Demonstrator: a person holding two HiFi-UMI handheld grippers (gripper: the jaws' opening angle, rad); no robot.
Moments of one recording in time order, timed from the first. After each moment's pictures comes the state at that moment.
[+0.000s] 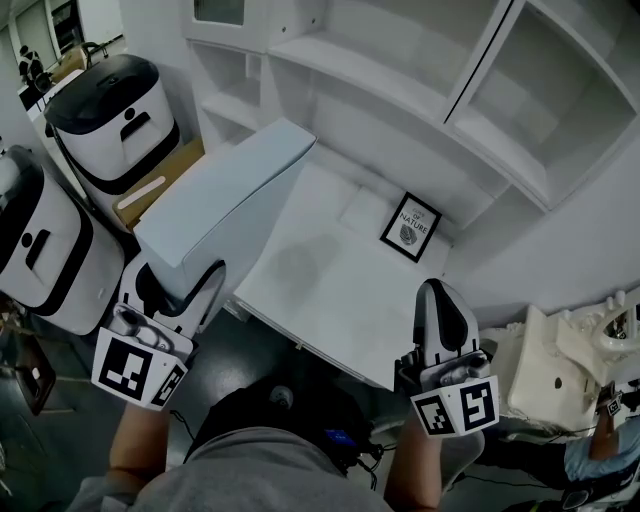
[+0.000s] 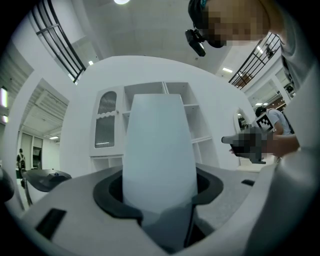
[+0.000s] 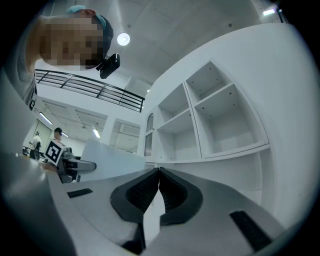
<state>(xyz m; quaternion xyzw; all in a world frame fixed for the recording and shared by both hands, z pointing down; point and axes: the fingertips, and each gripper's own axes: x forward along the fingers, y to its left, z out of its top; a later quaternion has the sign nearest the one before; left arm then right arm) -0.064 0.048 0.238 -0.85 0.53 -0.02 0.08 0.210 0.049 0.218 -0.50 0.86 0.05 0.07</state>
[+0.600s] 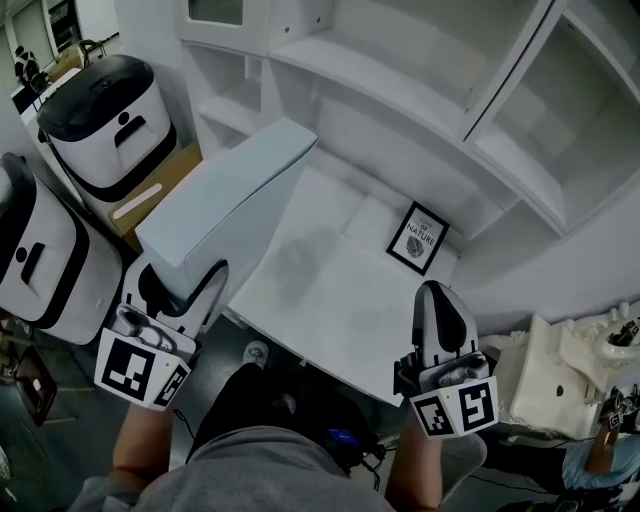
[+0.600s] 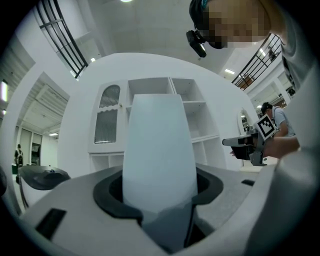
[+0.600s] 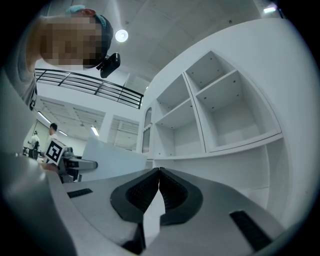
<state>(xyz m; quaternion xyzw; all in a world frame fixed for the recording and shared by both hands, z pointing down) -0.081 -0.010 0.249 -0.85 0.53 -0.01 0.07 0.189 -0.007 0.230 -0.50 0.86 0.04 0.06</state>
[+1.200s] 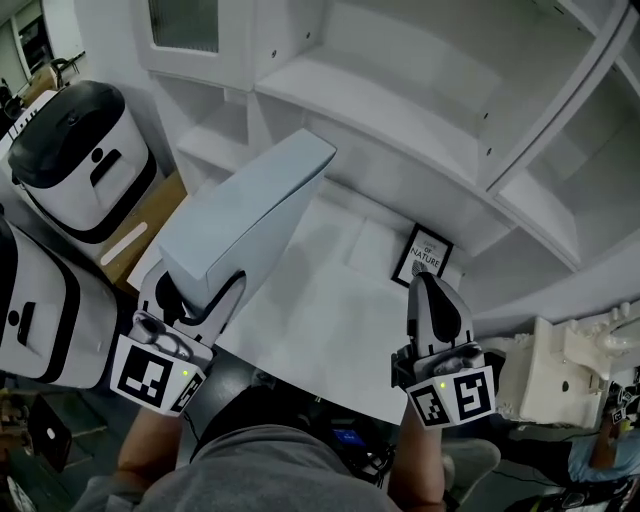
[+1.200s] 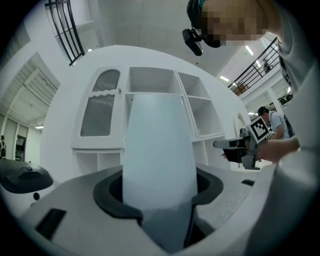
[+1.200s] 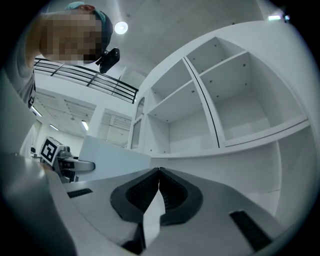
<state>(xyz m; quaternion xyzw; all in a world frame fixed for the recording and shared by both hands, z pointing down) -0.094 -0.141 0.247 -0.88 0.47 -0.01 0.06 0.148 -0.132 0.227 -0.54 0.84 0.04 0.05</state>
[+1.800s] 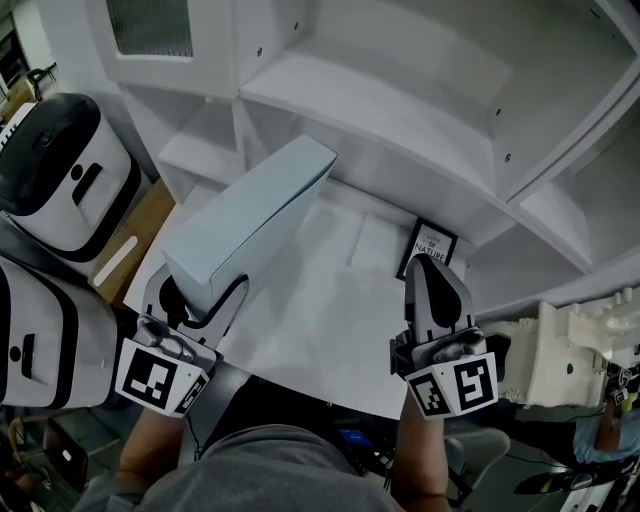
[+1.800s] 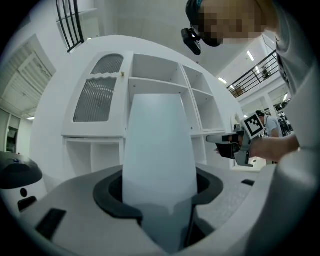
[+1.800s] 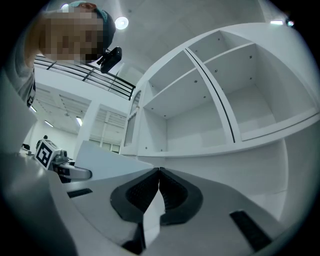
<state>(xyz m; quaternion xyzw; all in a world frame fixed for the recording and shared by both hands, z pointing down) -0.100 -0.203 0.272 -0.90 0.43 -0.02 0.03 0.126 -0.195 0.226 -0.56 0.83 0.04 0.04</state>
